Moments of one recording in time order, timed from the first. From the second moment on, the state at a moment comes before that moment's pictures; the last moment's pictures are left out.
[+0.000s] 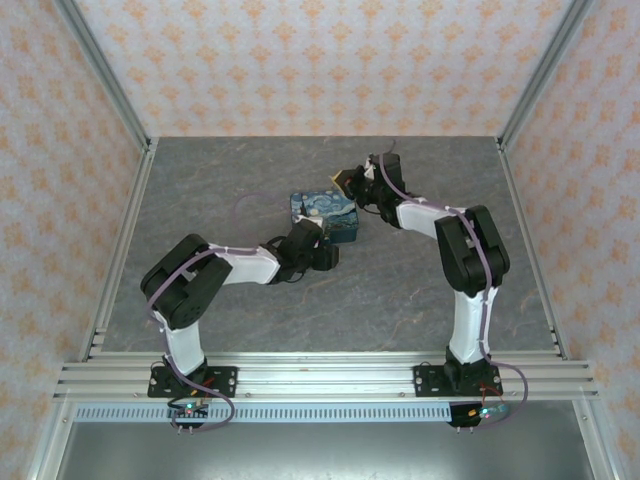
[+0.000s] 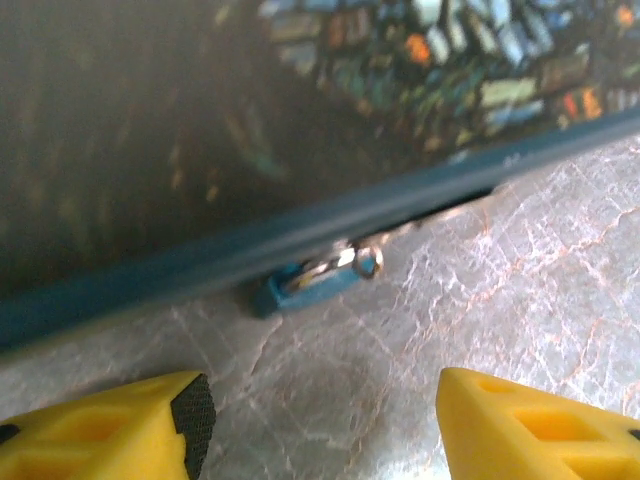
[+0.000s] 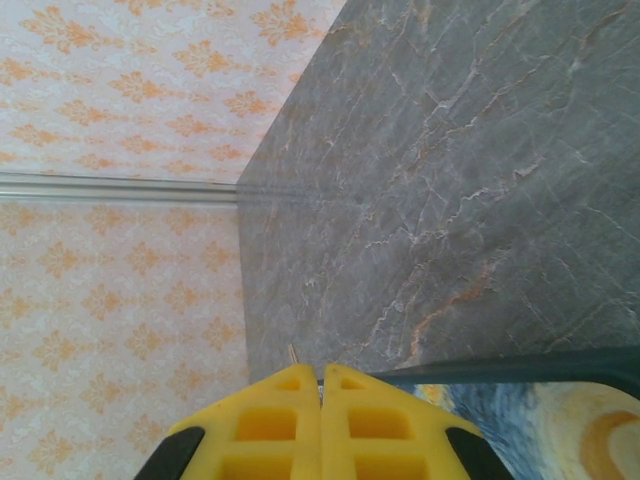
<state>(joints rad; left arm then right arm) -0.67 1.84 0.90 0.14 -0.05 -0.55 0.37 2.00 1.26 0.32 -0.45 1.16</state>
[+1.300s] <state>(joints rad) -0.65 1.96 1.01 0.24 -0.09 -0.70 0.40 2.06 1.28 0.30 -0.46 1.14</state>
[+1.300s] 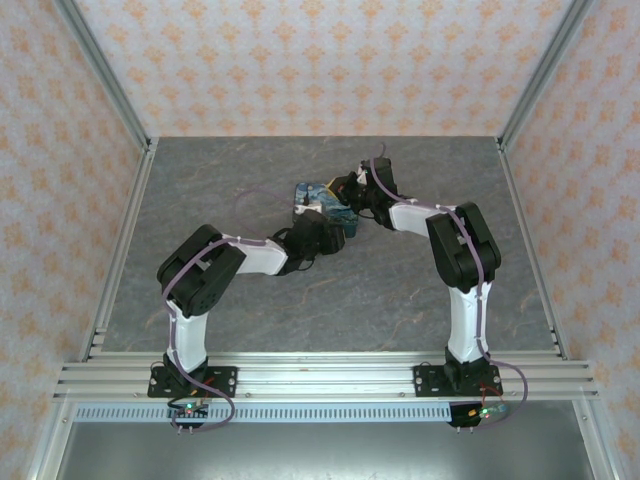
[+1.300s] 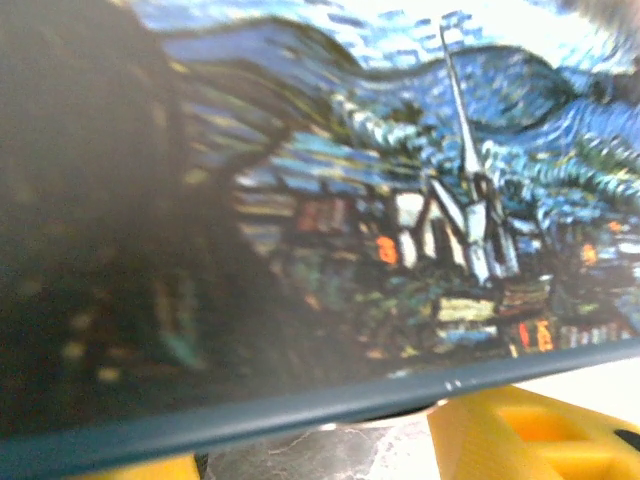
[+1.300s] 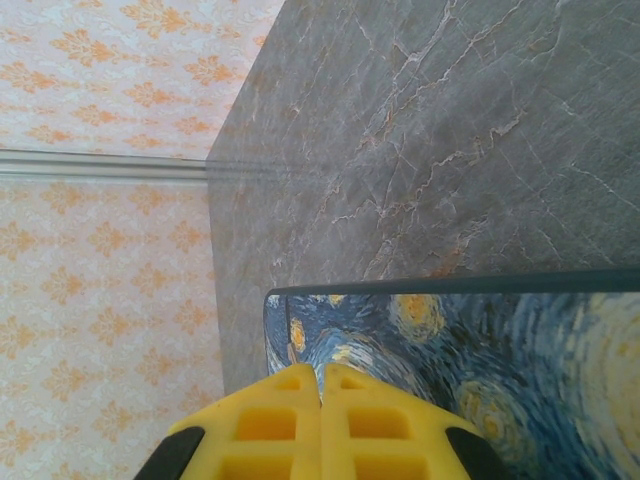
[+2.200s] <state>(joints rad) -0.59 1.97 0.91 0.53 0.11 -0.92 0.40 2.06 1.26 0.33 -0.46 1.14</state>
